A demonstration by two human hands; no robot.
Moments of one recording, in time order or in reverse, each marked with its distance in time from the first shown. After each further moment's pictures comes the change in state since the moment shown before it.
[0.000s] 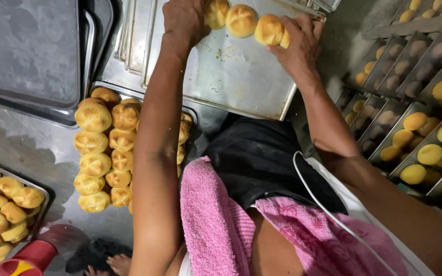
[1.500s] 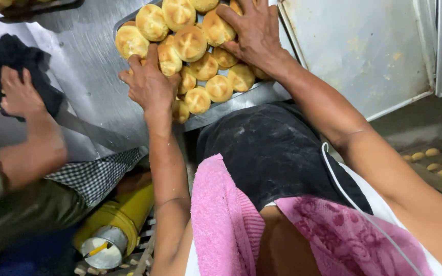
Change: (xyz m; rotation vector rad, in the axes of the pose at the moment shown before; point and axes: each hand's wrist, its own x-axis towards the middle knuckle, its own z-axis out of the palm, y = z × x) left_hand -0.435 0.104 -0.231 -0.020 0.236 -1.543; right_hand -0.072 -0.348 0.061 0.127 -0.329 -1.179
